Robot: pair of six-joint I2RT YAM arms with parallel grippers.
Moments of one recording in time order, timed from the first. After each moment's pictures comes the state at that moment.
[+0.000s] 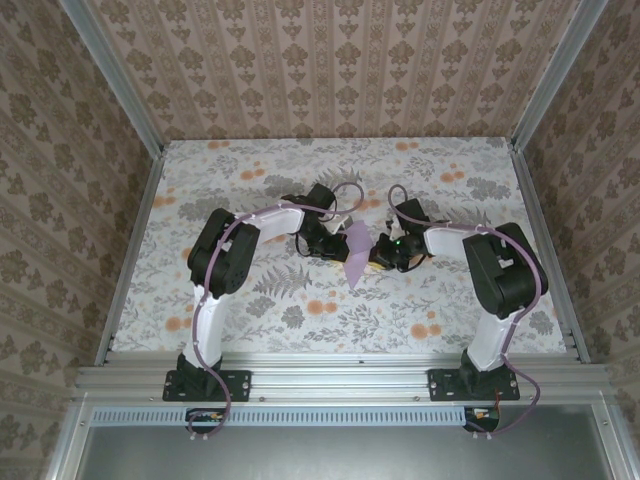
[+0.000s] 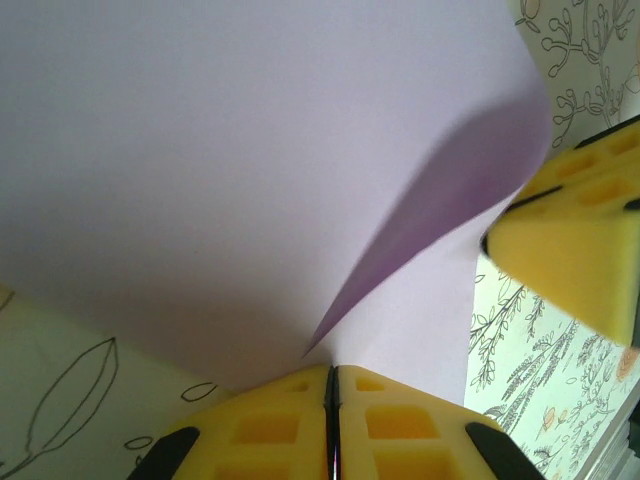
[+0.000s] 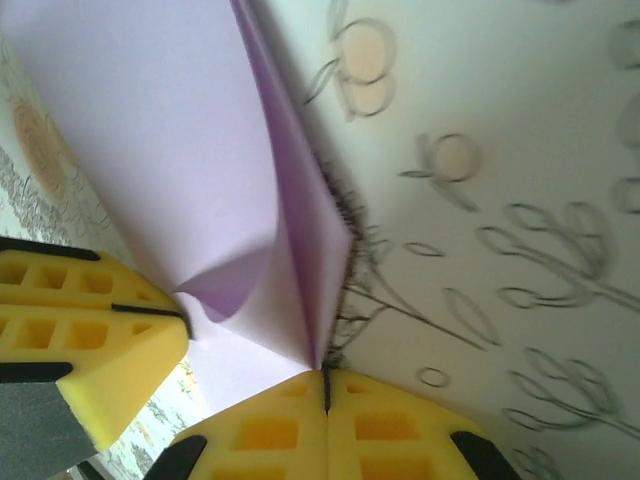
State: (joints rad) left arm -0.65 2.17 1.50 -0.66 0.59 -0.22; right arm 0.28 1.82 0.94 -0.27 -0.51 0.70
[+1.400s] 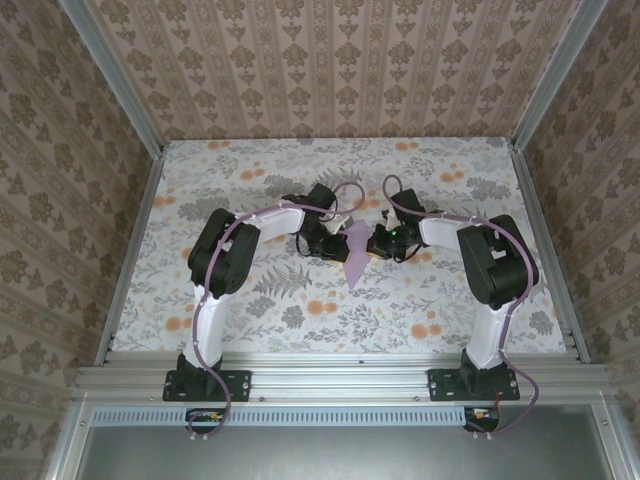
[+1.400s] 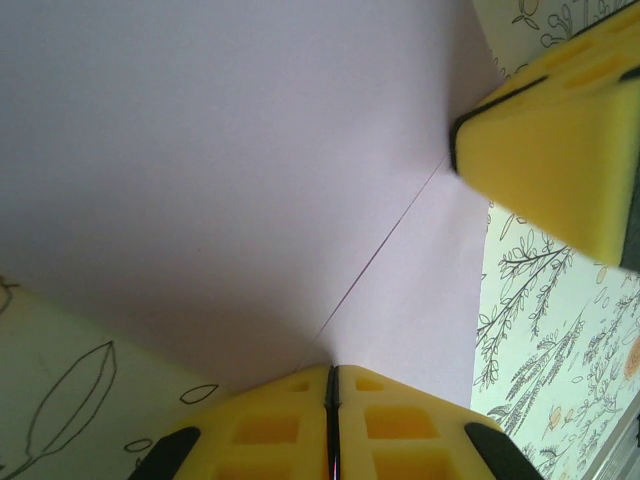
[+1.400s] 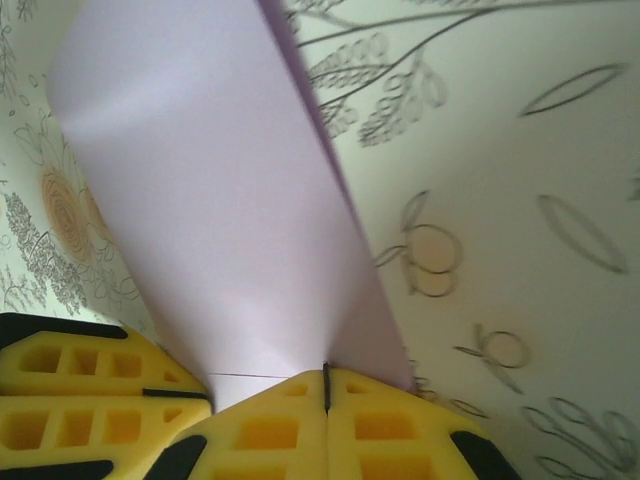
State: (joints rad) left arm -0.65 2.17 1.51 -0.67 0.58 -0.21; right arm 0.27 1.90 1.06 -0.30 -0.48 0.63
